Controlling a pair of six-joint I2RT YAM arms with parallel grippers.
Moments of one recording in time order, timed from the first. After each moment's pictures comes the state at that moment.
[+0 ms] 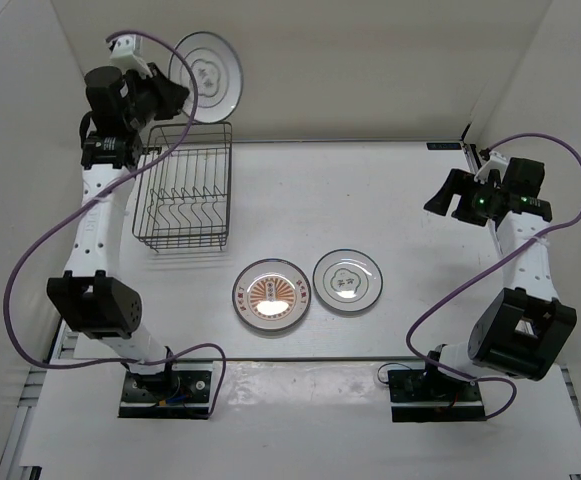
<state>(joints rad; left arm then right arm) 0.00 1.62 1.81 -0.30 0.27 -0.25 -0.31 1.39 1.20 -0.63 -0.58 0.01</state>
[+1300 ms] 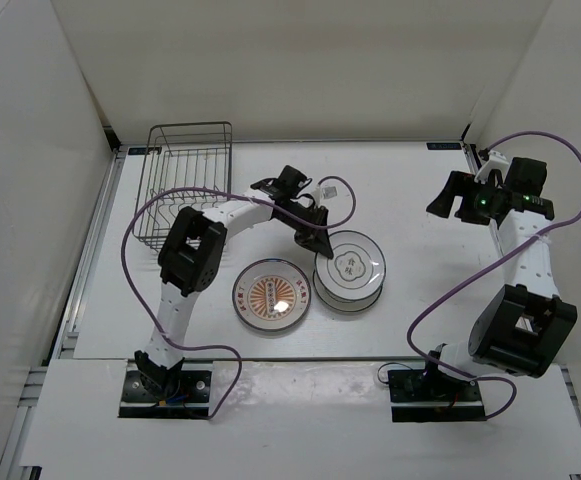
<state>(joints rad) -0.61 2.20 1.71 -0.54 0.96 -0.32 -0.32 1.41 1.23 -0.66 -0.60 -0.07</state>
